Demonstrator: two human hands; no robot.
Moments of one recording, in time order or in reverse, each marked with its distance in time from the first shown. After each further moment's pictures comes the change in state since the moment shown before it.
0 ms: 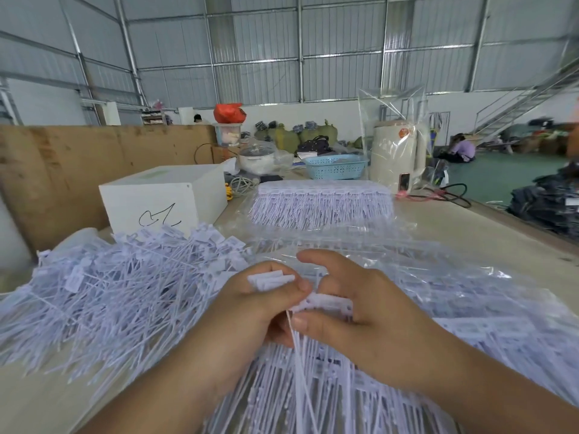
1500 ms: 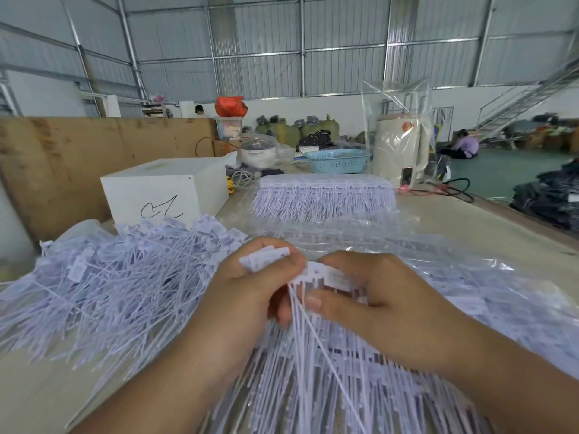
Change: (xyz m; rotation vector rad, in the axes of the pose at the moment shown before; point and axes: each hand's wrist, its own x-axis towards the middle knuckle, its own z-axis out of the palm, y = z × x) left_hand -0.002 0.001 -0.002 -0.036 0.080 0.168; right_hand -0.001 -0.009 -0.013 -0.037 -0.045 -0.043
